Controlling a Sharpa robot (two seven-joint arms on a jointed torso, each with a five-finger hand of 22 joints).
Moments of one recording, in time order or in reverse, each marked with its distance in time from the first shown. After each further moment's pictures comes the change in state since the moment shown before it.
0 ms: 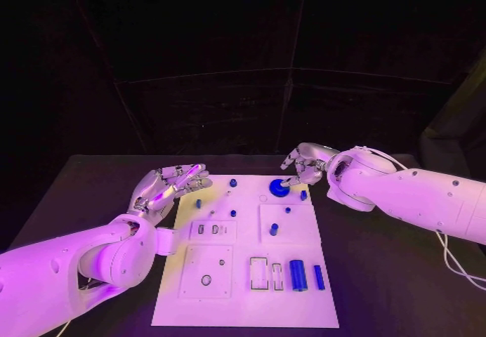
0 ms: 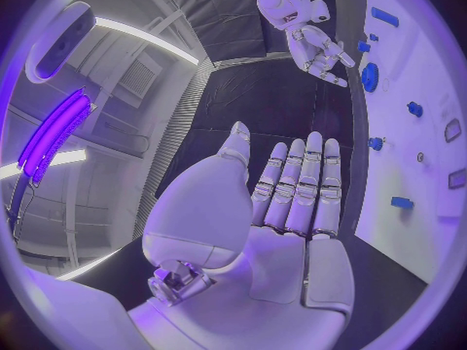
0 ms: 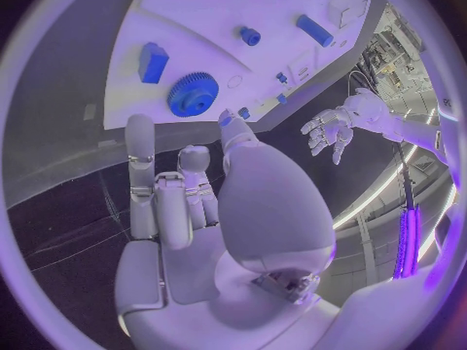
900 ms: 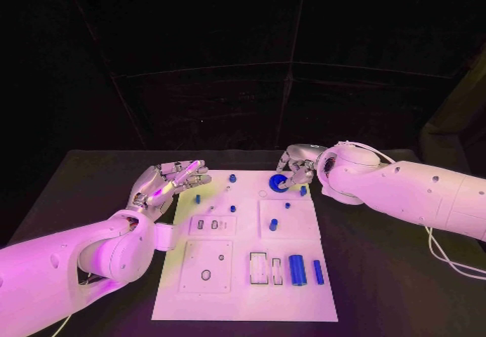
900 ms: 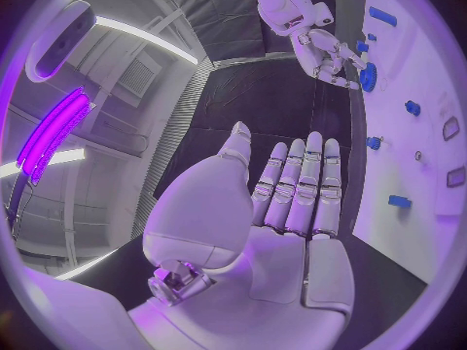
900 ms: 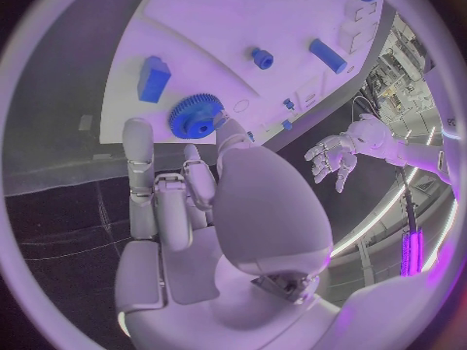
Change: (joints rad) left arm 0.000 0.003 0.000 -0.007 0.000 0.008 -0.007; left_hand 0.004 0.004 0.003 -0.003 0.000 0.000 0.000 0.000 0.000 0.000 0.000 0.000 0.000 0.000 0.000 0.000 -0.001 0.000 0.000 0.000 -0.004 -0.001; right arm 0.000 0.062 0.000 -0.046 -0.127 0.118 -0.041; right_hand 0.058 0.016 -0.015 0.026 0.032 0.001 0.000 0.047 0.003 0.101 0.004 0.267 0.302 0.000 0.000 0.022 0.007 0.000 0.017 0.003 0.038 0.061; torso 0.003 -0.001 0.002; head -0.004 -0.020
